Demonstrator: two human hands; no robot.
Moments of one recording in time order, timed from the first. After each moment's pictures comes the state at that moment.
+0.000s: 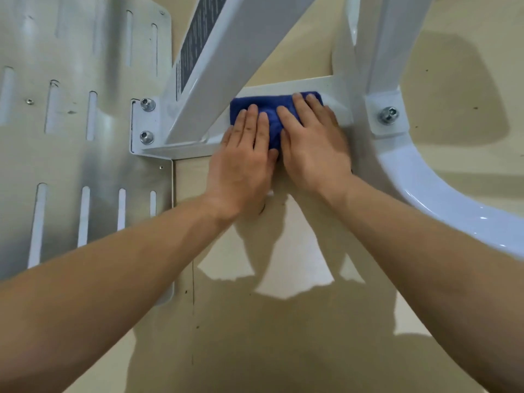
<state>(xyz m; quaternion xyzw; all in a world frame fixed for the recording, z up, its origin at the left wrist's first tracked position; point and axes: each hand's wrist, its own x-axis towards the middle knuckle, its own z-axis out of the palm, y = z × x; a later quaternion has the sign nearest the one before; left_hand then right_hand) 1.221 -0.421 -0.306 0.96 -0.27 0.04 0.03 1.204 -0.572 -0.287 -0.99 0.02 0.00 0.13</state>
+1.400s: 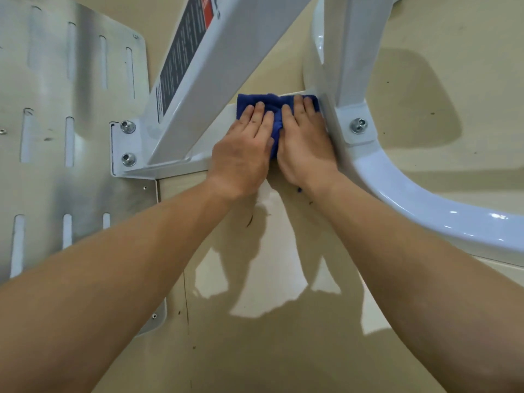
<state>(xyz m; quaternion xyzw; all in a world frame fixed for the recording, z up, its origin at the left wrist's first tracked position) 1.256 -0.454 -0.303 0.94 -0.33 0.01 0.07 1.218 -0.585 -0.280 -0.98 0.11 0.06 0.14</state>
